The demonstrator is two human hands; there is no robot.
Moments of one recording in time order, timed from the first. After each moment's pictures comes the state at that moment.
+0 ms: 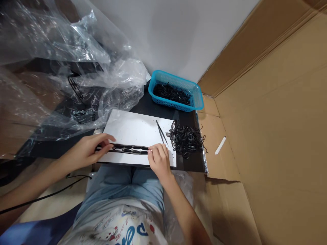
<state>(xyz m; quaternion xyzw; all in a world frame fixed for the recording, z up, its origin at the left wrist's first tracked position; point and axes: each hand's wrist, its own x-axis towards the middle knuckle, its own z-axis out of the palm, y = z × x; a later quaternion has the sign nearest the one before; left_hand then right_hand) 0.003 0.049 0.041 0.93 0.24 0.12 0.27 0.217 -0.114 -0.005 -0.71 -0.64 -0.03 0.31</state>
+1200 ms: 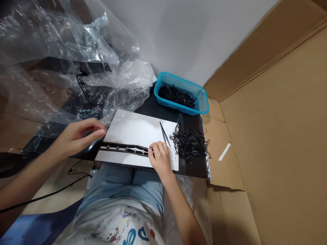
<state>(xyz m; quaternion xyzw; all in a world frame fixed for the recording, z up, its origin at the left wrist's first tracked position) 0.000 0.071 0.072 0.84 0.29 0.25 0.39 0.221 -0.099 -0.002 -0.72 -0.62 0.04 0.31</state>
